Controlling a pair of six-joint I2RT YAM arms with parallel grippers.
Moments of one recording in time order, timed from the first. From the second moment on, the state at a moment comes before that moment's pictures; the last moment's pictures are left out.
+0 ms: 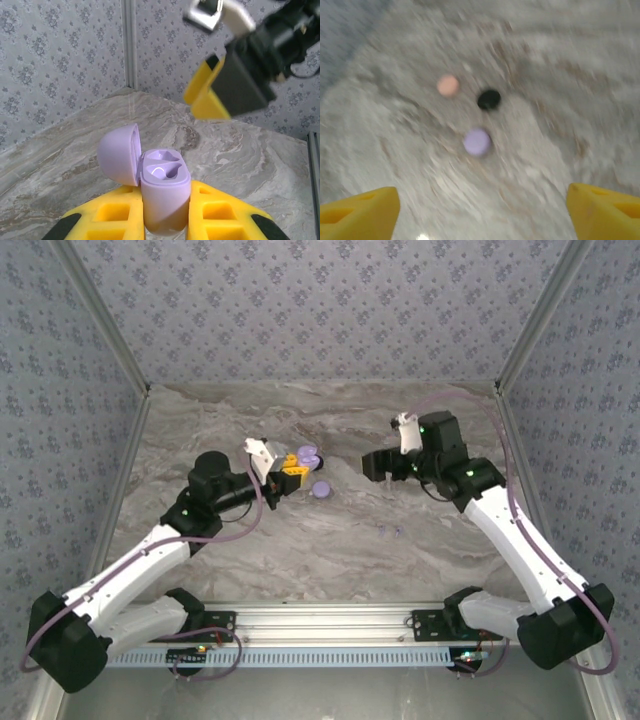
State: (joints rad) left arm -0.63 1.00 0.73 0.17 0.46 -0.01; right arm 0.42 1.16 1.12 -0.68 -0.24 0.21
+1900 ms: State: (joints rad) left arm -0.63 0.98 0.71 0.15 0.43 0.00; right arm 0.37 1.52 0.84 -0.73 -0.07 0.36
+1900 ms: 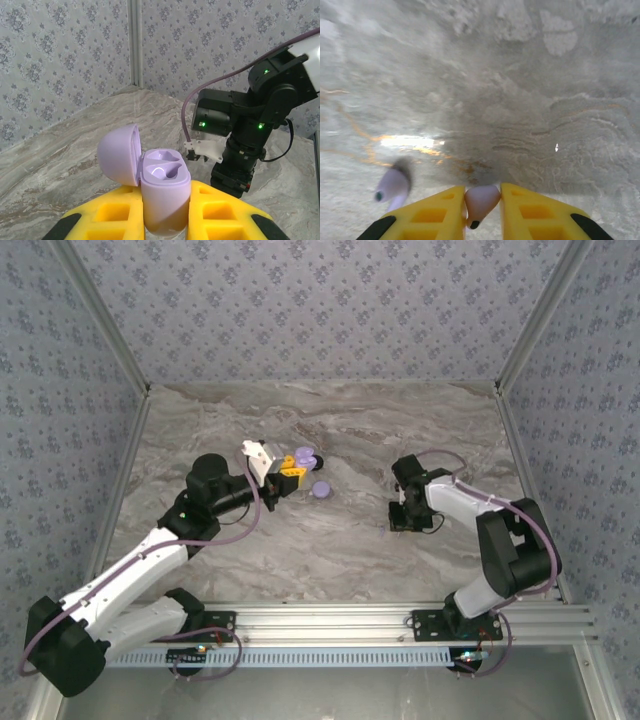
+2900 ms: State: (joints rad) left arm -0.70 1.19 0.74 0.38 0.49 -0.05; right arm 0.73 1.08 1.16 -0.52 -0.09 0.34
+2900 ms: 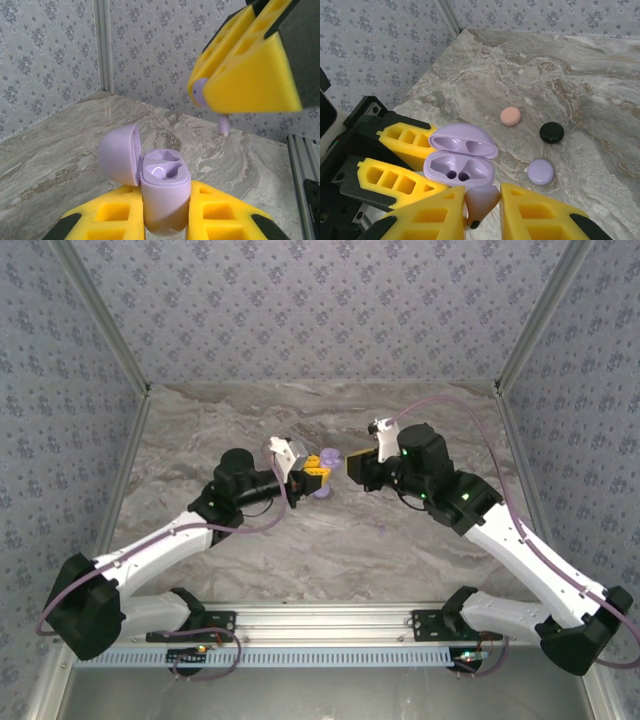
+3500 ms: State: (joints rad) left arm -0.72 1.20 0.74 0.38 0.49 -0.05; right arm 0.75 1.14 1.16 -0.43 -0.04 0.32
